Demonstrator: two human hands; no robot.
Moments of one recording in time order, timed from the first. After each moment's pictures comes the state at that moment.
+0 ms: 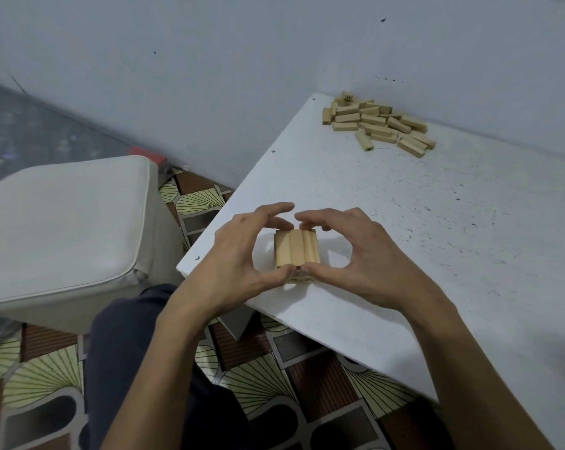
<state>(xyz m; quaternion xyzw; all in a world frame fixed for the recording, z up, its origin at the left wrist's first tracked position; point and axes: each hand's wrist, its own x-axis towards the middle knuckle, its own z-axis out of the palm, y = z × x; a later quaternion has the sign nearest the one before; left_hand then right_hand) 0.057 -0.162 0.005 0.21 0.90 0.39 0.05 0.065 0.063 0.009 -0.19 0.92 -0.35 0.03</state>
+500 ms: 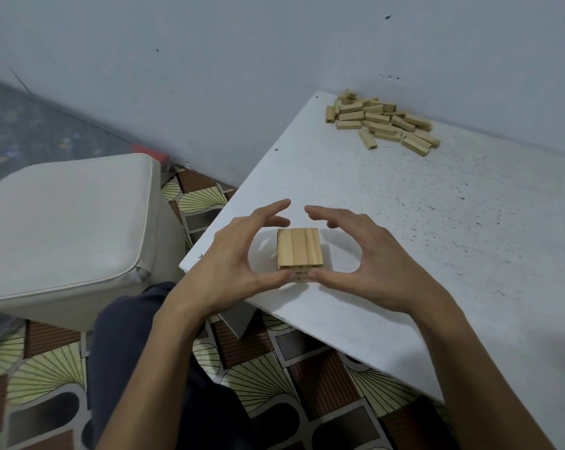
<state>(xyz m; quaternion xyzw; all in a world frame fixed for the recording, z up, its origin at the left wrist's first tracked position) 0.055 -0.171 -0.002 0.22 0.89 0.39 0.06 0.068 0.068 0.003 -0.19 0.91 -0.36 0.04</state>
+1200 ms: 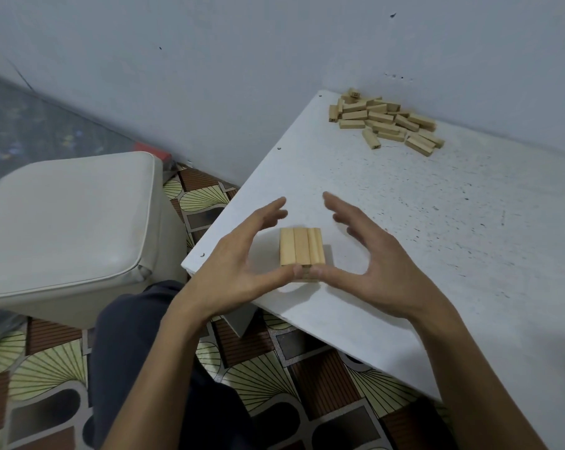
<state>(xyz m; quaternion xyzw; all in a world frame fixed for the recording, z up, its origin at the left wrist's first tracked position) 0.059 -0.167 -0.011 0.19 0.85 0.48 0.06 0.074 0.064 -0.004 -0.14 0.88 -0.45 0.04</state>
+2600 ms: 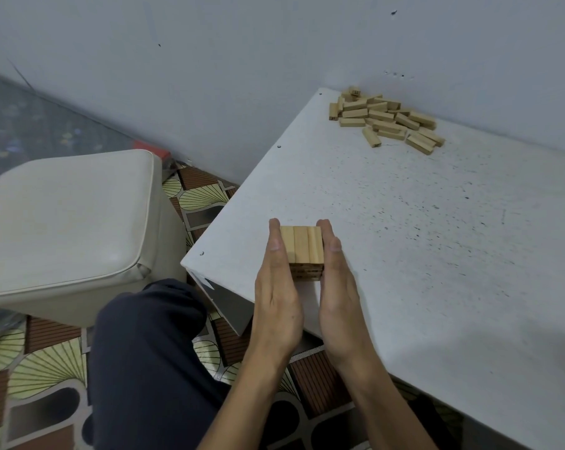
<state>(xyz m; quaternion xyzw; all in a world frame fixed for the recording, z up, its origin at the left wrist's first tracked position) 0.106 -0.089 -0.021 -0.06 0.71 0.70 0.00 0.115 -0.012 -0.017 0.07 0.70 -0.71 0.03</state>
